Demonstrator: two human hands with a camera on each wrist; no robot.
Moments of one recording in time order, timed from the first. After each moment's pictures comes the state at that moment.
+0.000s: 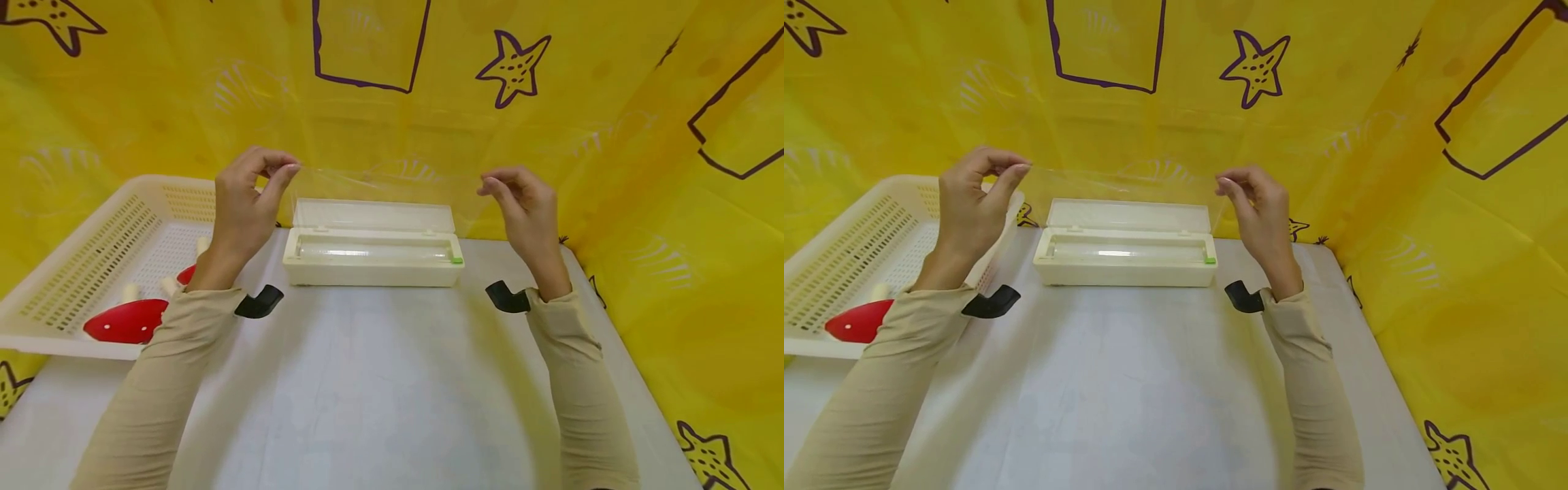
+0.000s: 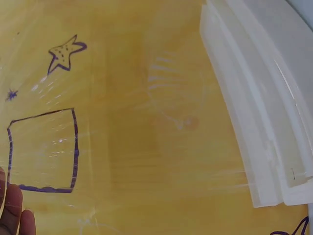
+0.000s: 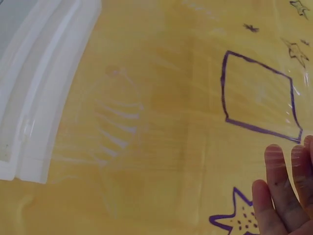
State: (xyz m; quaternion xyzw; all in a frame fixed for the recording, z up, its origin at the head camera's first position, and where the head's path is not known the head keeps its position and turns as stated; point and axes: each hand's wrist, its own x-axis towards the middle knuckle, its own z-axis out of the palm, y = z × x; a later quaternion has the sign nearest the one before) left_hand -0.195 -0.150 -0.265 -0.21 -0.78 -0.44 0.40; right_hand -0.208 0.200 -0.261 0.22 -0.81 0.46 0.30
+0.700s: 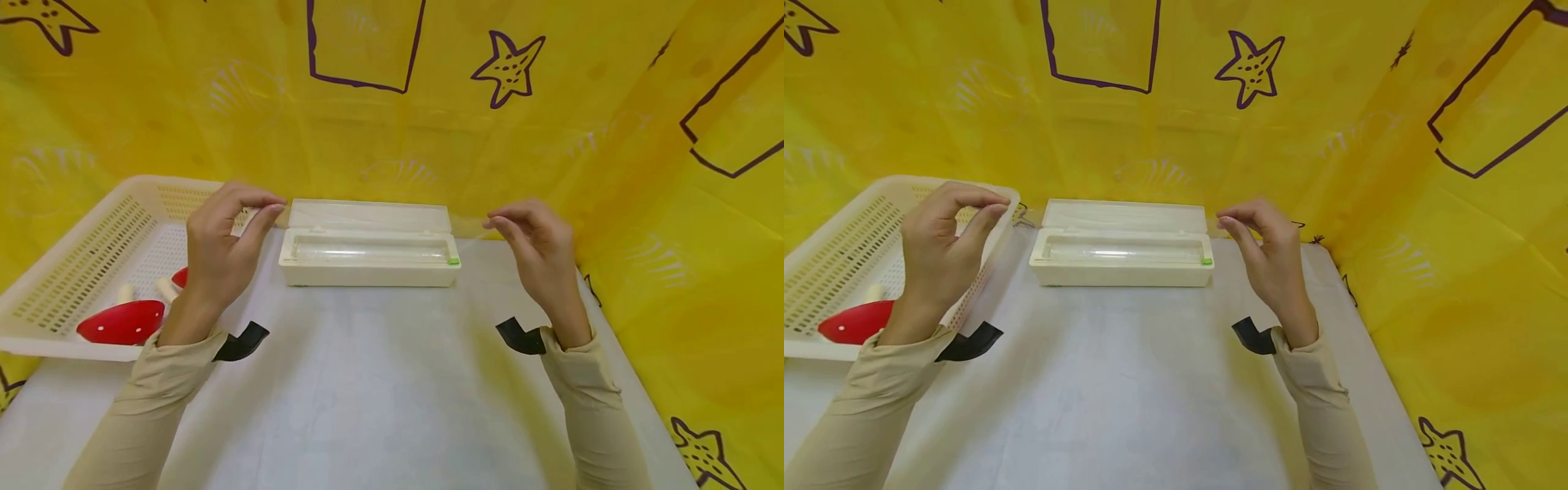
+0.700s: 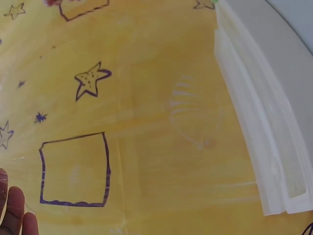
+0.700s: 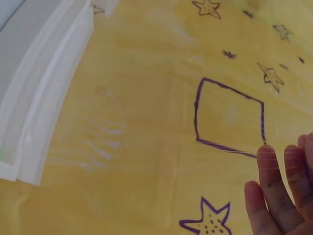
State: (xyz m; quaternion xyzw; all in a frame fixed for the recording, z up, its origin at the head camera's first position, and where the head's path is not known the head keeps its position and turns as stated) left_hand -0.141 -0.149 -0.272 -0.21 -0.75 -0.45 0.43; right_hand -0.152 0.211 -0.267 0.28 -0.79 0.46 0.30
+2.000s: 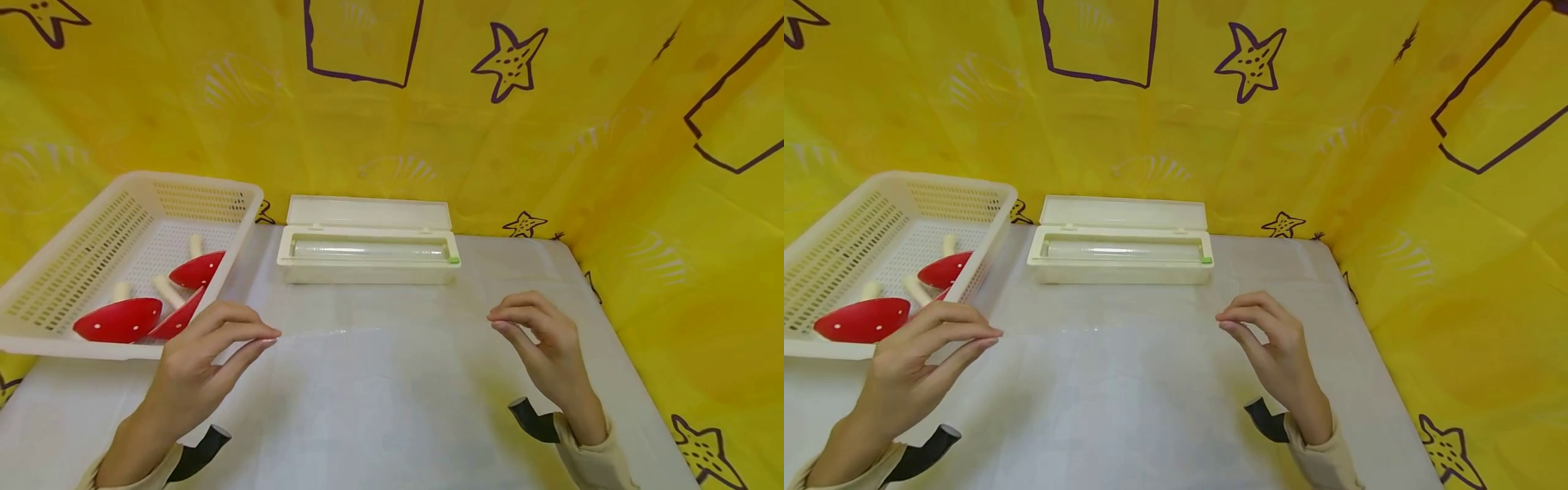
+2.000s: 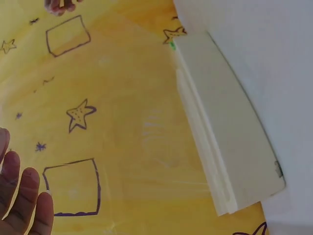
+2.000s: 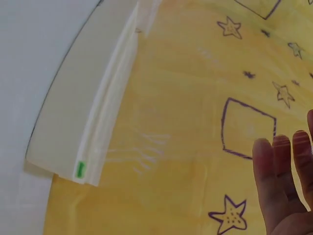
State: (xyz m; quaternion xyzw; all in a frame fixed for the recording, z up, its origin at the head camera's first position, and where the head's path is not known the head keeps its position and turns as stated) left_hand -0.053 -0.170 -0.336 -0.35 -0.76 -0.42 0.36; right_hand -0.079 0.233 -0.337 0.37 -0.75 0.46 0.28
